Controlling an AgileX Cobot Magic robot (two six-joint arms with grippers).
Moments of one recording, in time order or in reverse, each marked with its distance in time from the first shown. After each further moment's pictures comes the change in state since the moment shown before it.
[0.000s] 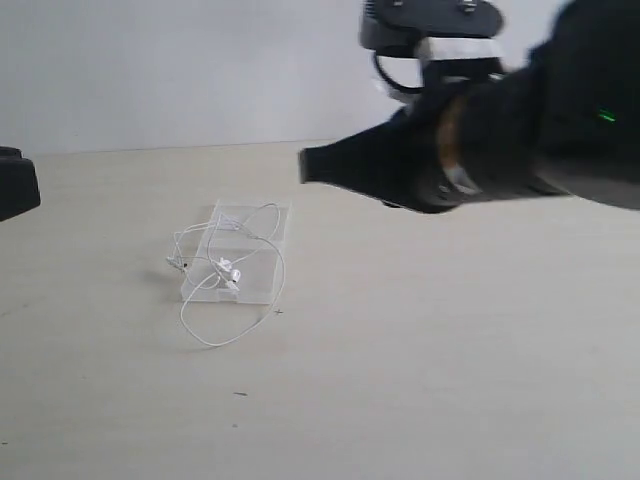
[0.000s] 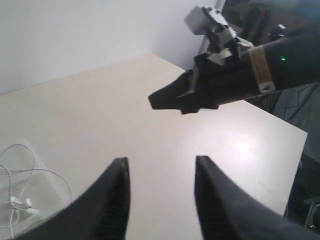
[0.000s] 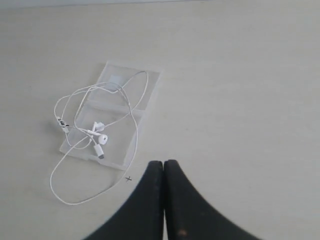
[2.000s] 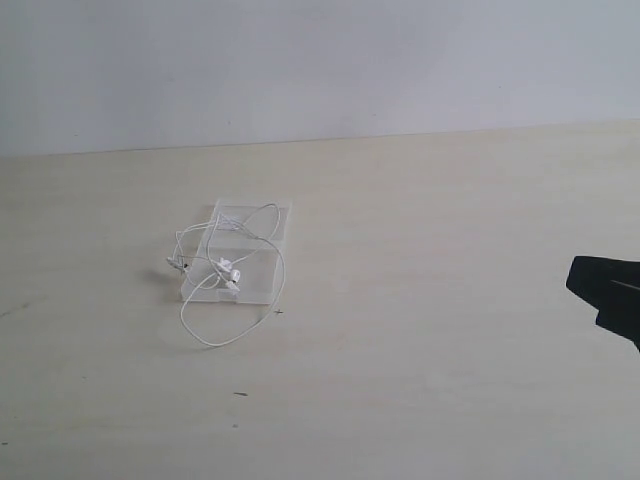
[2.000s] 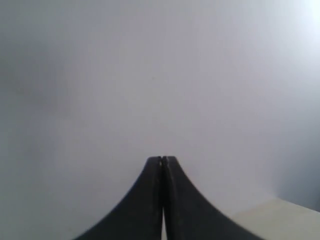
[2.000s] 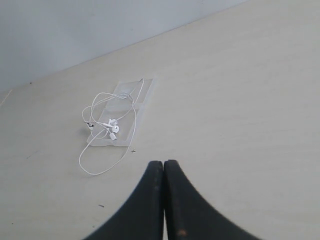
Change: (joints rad) left arm -0.232 -0.612 0.112 -0.042 0.725 0.050; right arm 0.000 -0.802 0.660 -0.181 -0.103 0.349
